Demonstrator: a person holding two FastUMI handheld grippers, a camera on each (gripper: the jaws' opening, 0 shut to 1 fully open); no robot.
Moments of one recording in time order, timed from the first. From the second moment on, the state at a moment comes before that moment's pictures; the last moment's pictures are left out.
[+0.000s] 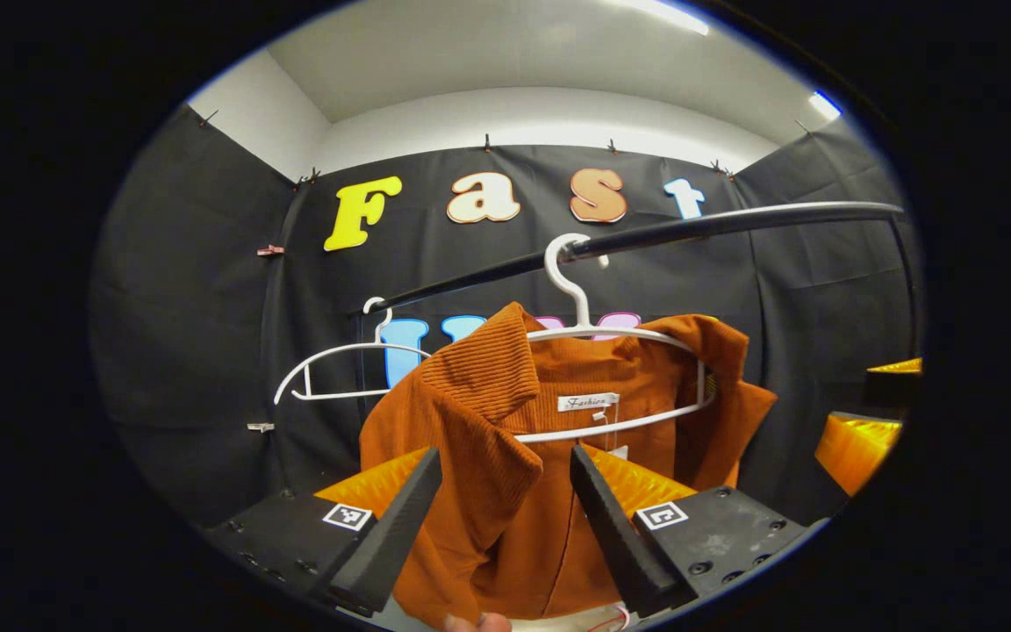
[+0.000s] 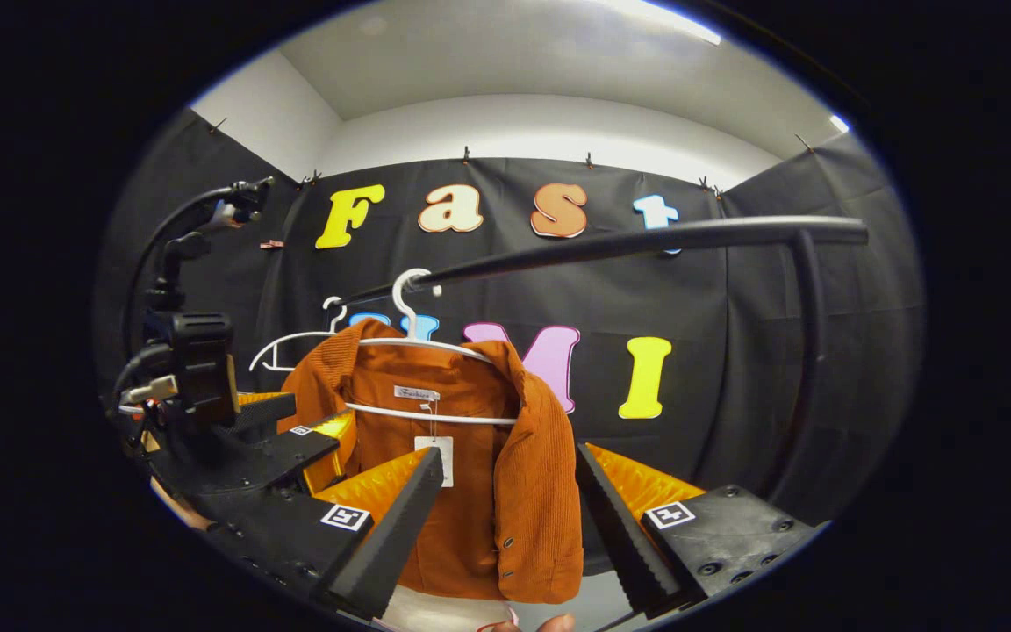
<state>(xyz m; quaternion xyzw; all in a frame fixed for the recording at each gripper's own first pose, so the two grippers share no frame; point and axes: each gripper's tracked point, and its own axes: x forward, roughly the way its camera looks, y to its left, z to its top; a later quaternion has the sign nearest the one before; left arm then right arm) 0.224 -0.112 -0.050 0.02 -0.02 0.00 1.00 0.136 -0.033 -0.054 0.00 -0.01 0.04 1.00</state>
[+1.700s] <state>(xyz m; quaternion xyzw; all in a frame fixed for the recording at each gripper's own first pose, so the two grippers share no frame) 0.270 -0.090 -0.018 -0.07 0.07 -0.07 0.99 0.318 -0.066 -0.077 0.15 0.16 0.10 0.97</state>
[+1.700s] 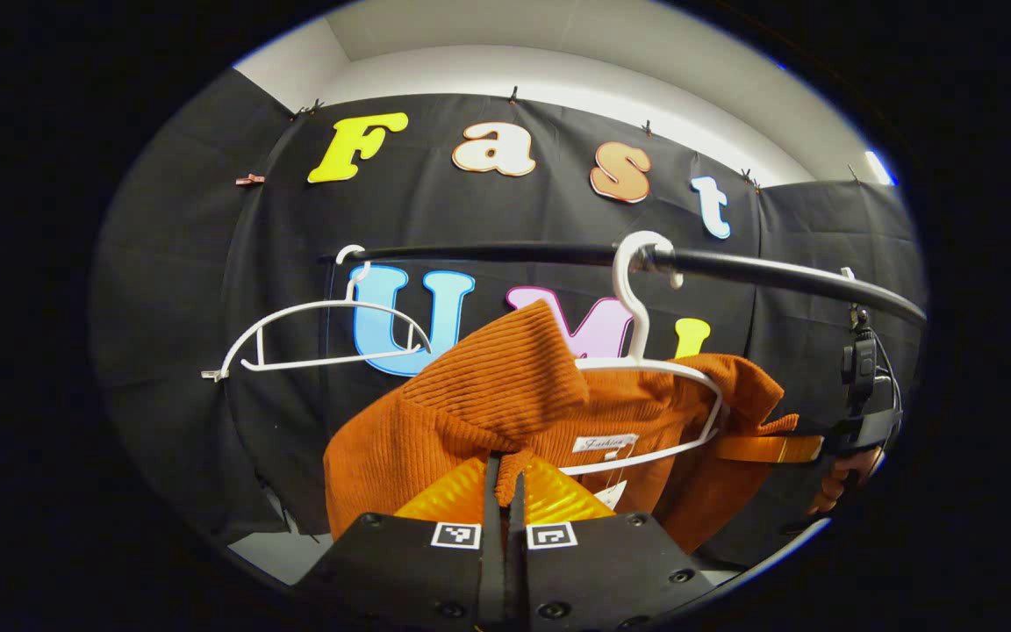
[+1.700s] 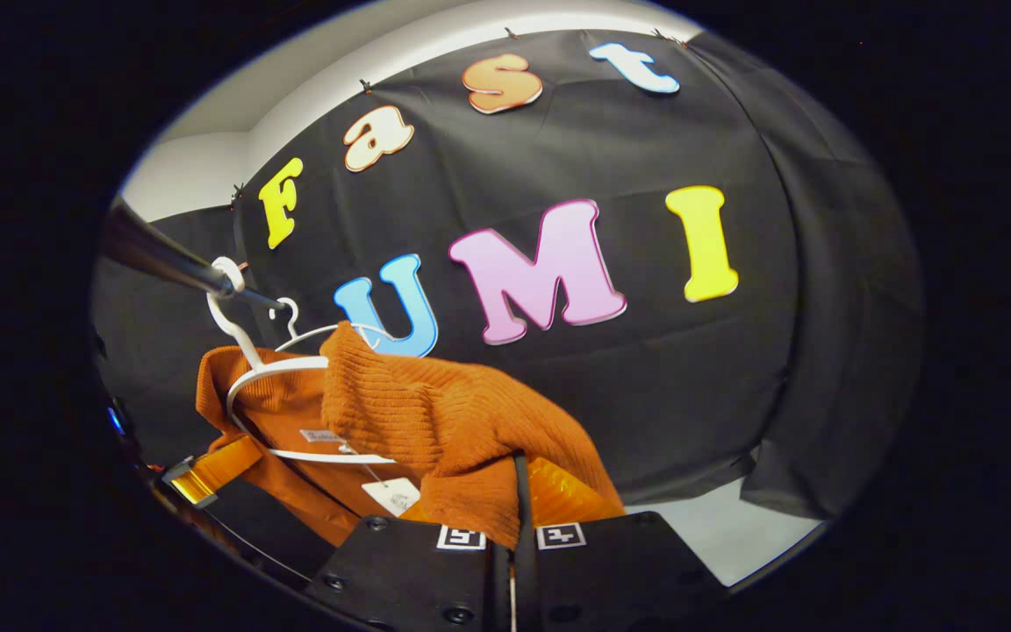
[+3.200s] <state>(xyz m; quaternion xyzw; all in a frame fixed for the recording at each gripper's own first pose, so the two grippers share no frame) 0.243 0.002 -0.162 -0.05 0.20 0.01 0.98 0.242 0.039 -0.227 0.27 0.24 0.17 0.92</state>
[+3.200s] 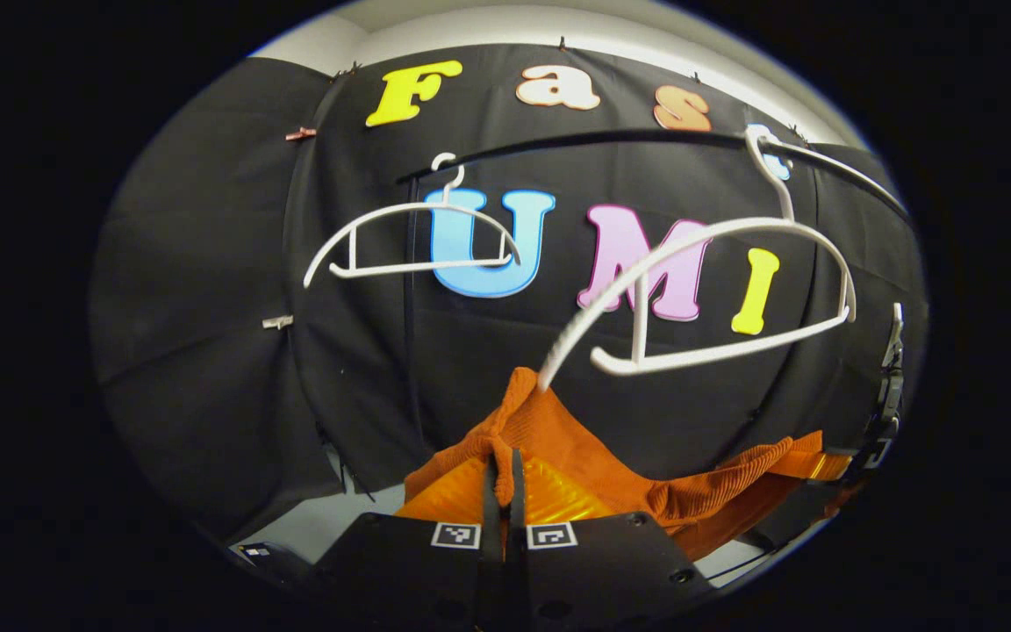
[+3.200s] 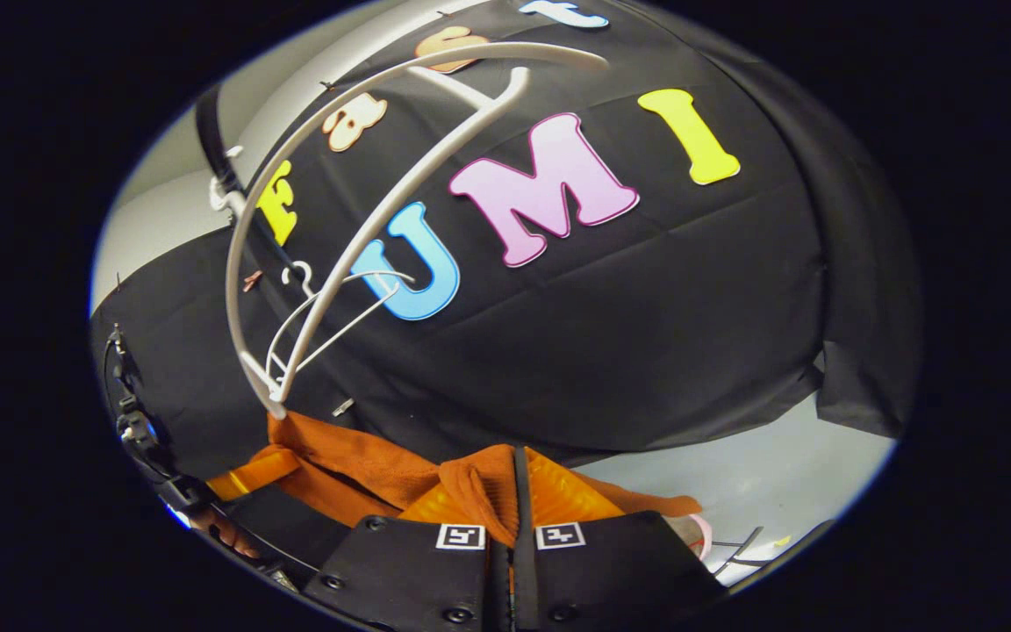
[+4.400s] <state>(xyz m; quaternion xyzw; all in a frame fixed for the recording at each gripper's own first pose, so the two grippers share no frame) 0.233 -0.142 -0.383 -0.07 0.33 -0.14 0.93 0.191 0.059 -0.437 0.08 0.39 0.15 0.90</state>
